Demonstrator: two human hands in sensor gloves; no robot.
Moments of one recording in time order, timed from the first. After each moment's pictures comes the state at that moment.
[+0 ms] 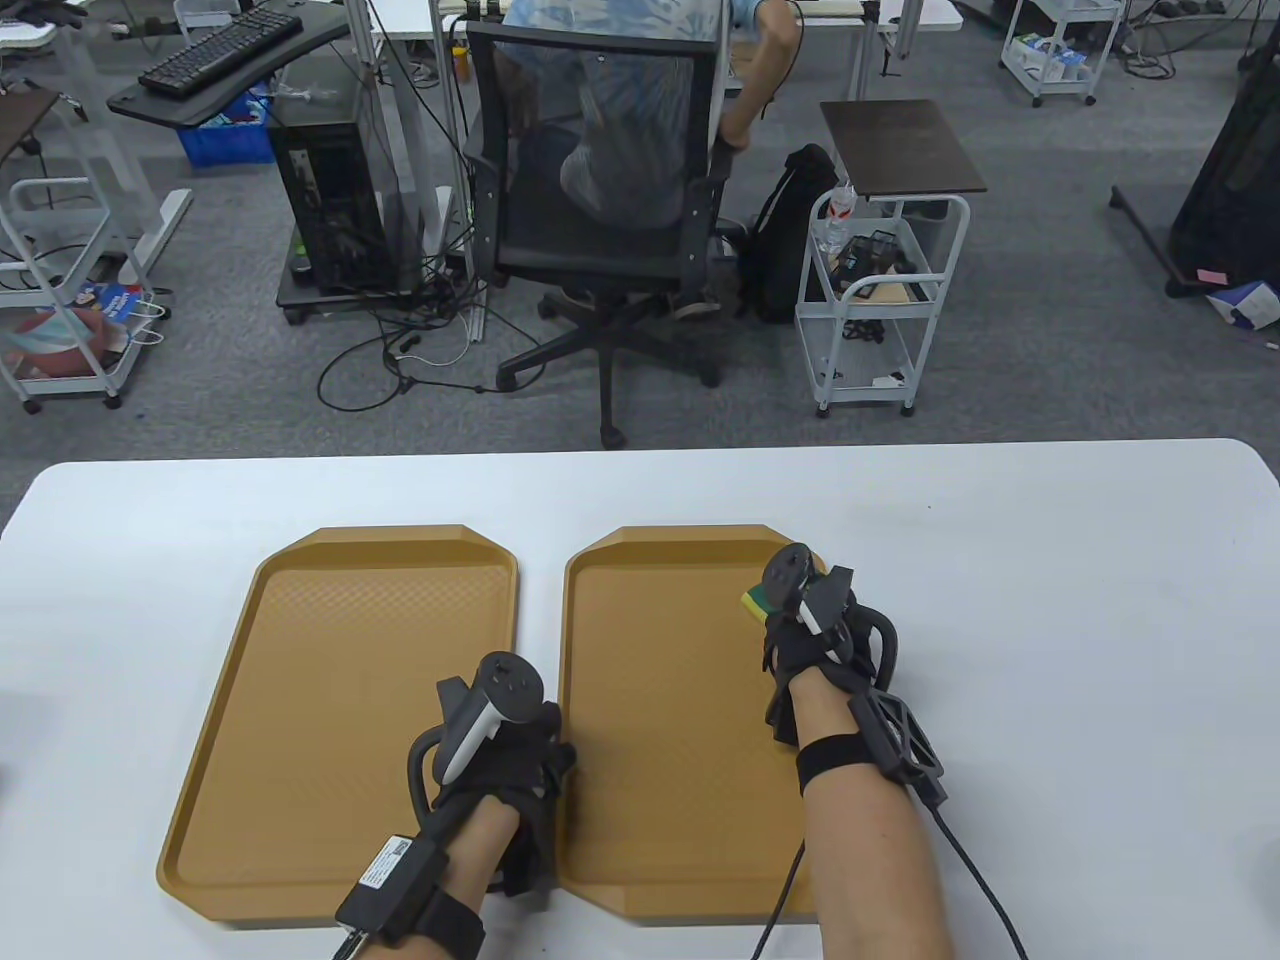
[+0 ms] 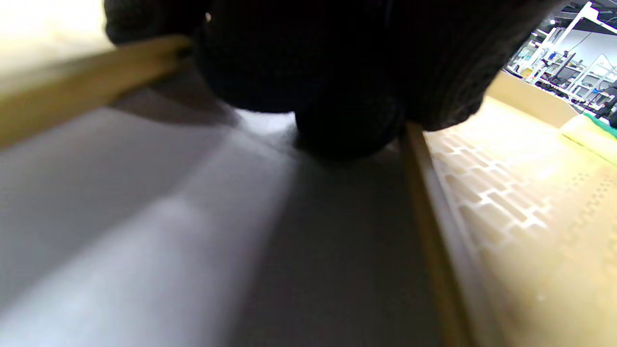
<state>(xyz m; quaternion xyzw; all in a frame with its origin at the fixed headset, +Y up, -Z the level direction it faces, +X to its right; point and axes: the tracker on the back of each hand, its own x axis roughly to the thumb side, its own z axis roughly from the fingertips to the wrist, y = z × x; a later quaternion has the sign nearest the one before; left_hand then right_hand) -0.176 -0.772 -0.404 -0.18 0.07 0.20 0.96 0.145 -0.768 -0.533 -0.17 0.02 0.98 0.11</state>
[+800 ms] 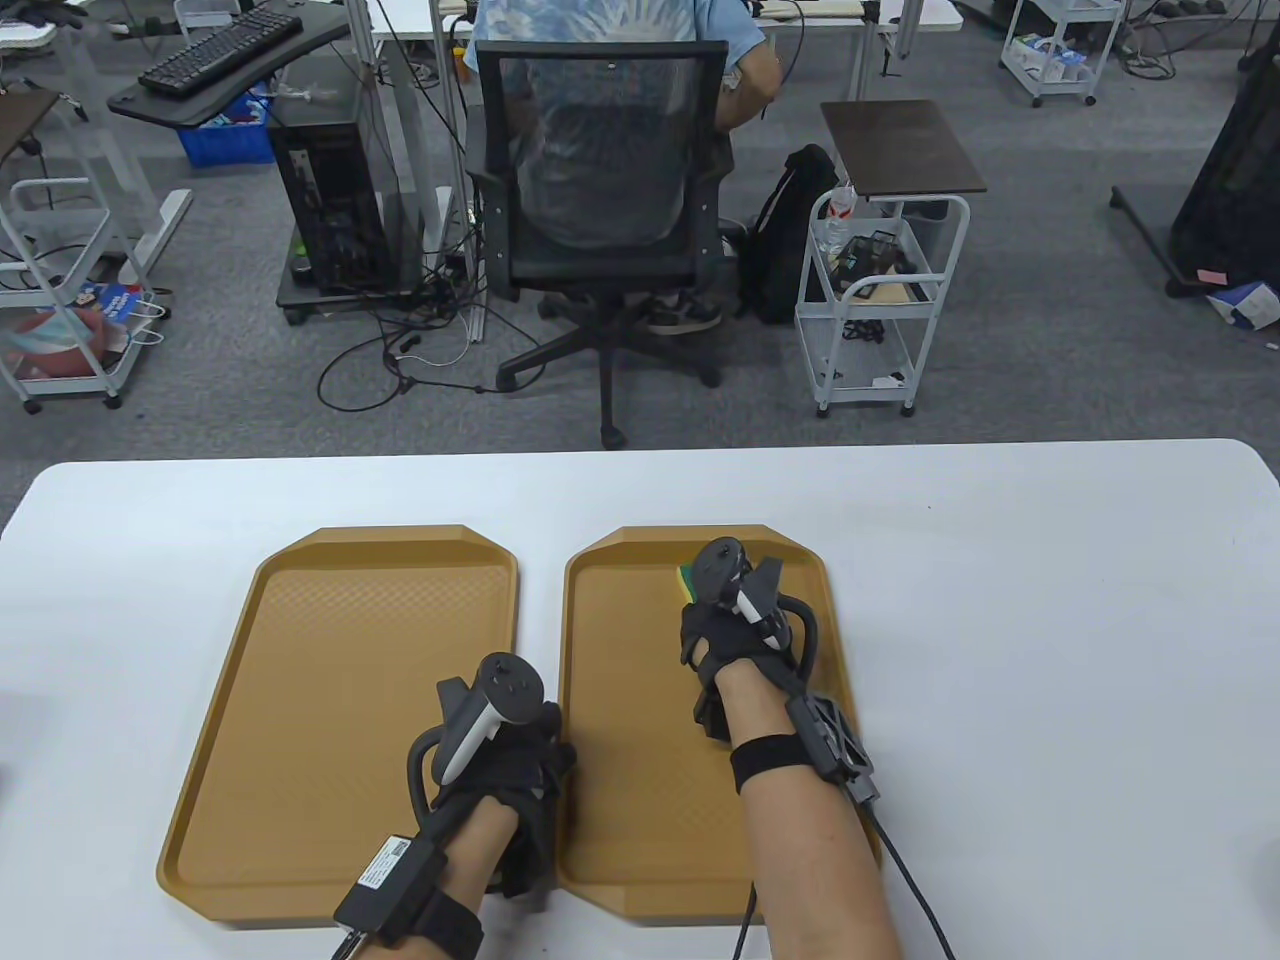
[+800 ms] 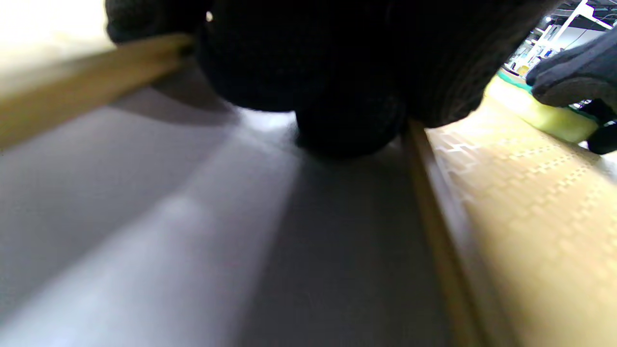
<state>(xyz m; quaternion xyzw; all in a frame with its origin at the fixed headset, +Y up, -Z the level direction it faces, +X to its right) -0.177 -0.773 -0.404 -0.18 0.07 0.19 0.96 0.062 -0.777 -0.538 -0.05 0.08 0.98 0.18</state>
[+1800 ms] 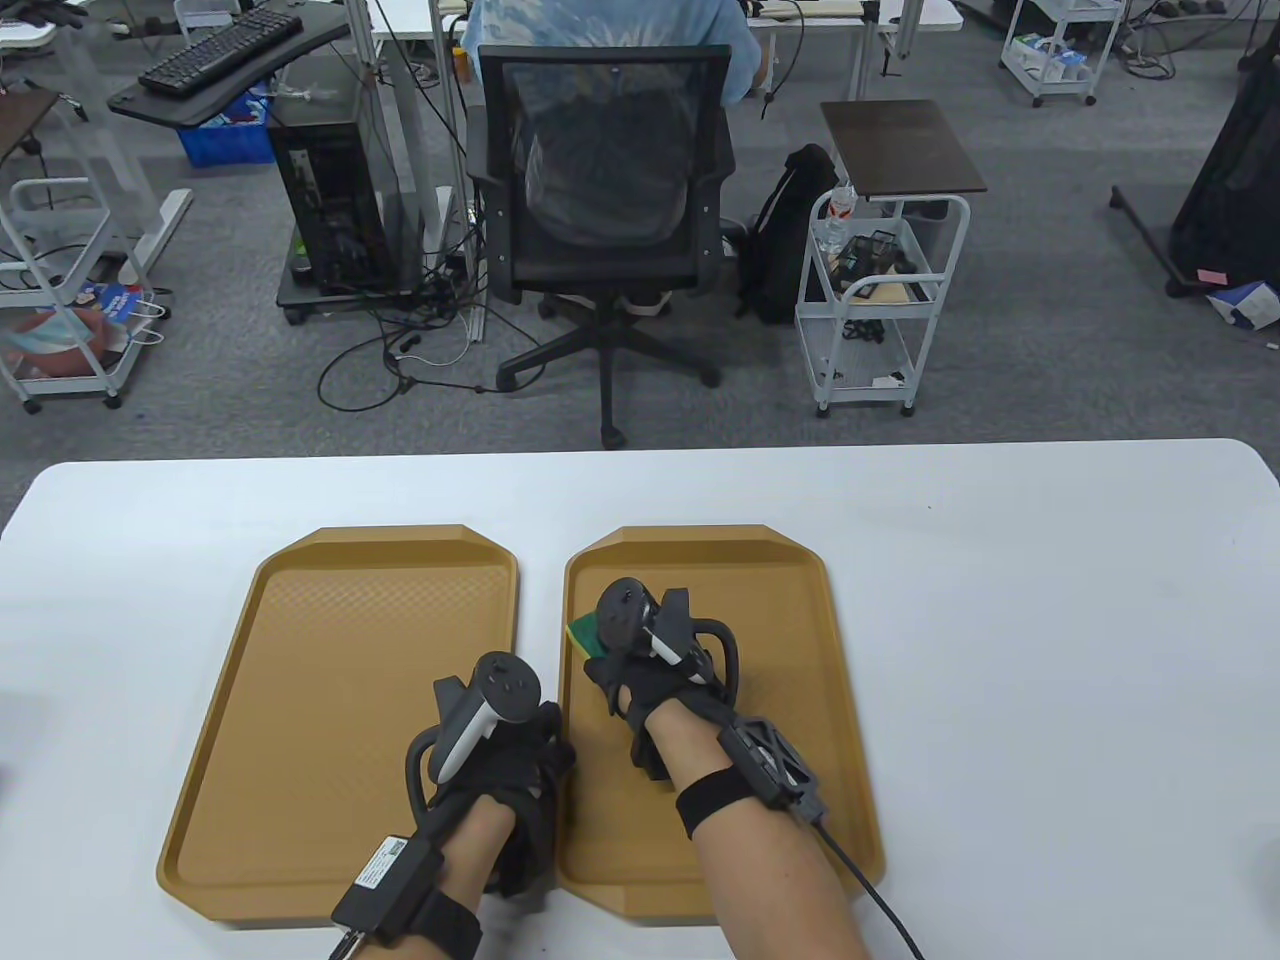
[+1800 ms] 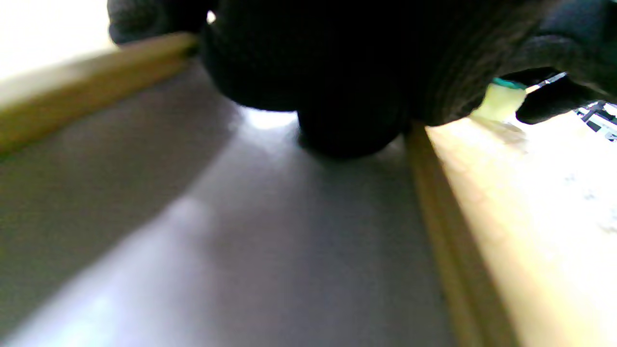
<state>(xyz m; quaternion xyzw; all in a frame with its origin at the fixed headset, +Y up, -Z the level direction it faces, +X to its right) -0.178 -0.775 -0.405 -0.19 0.07 0.20 0.96 -0.016 -0.769 -0.491 0.09 0.08 0.98 0.14</state>
